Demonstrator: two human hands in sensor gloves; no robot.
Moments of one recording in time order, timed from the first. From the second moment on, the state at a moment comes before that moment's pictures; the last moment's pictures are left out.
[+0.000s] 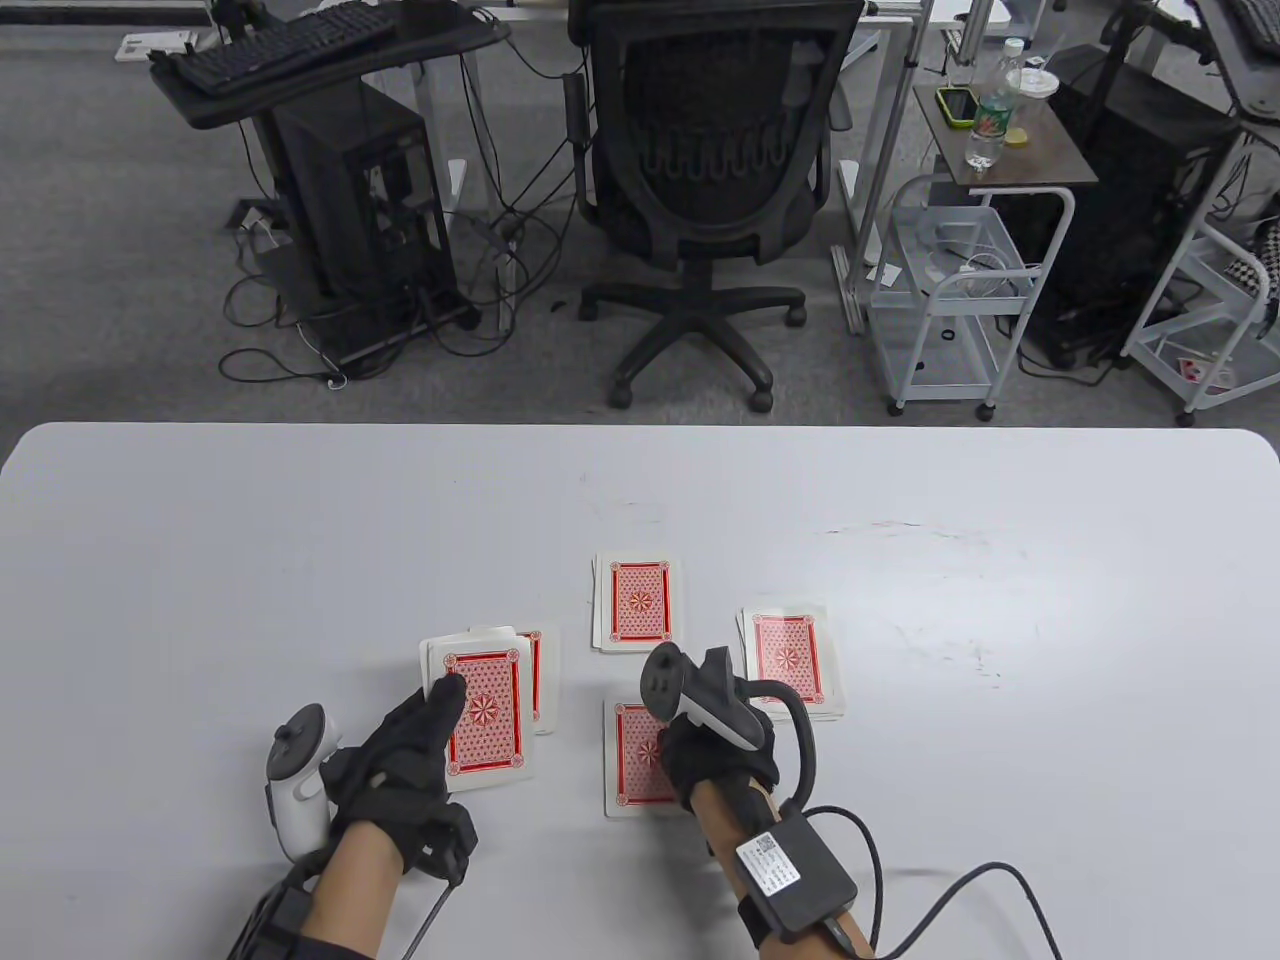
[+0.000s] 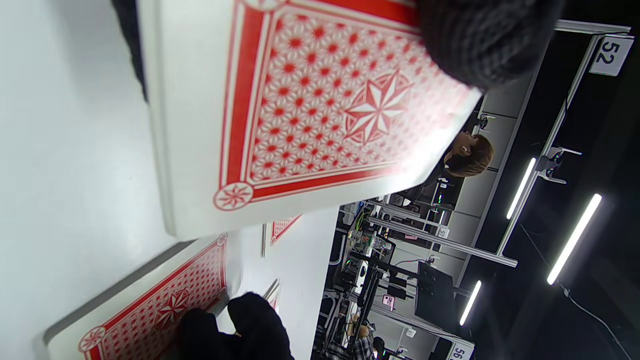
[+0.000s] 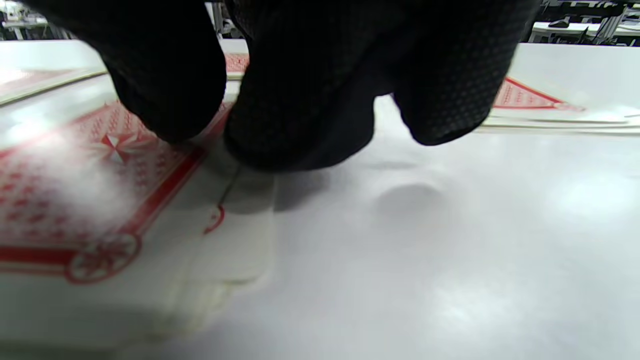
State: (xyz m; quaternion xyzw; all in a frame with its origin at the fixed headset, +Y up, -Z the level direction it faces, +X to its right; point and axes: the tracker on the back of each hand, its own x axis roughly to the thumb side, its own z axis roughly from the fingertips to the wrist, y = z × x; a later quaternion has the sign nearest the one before) left_hand -0.261 -0.784 -0.325 -0.14 0.09 0.76 0.63; right_hand 0.047 -0.758 -0.381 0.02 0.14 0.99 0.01
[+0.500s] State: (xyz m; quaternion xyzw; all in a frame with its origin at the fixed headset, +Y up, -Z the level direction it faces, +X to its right) left_hand -0.237 -0.779 -0.322 -0.16 0.05 0.76 0.63; right_hand 0.027 -0.724 -0.362 0.16 0.09 0.88 0.44
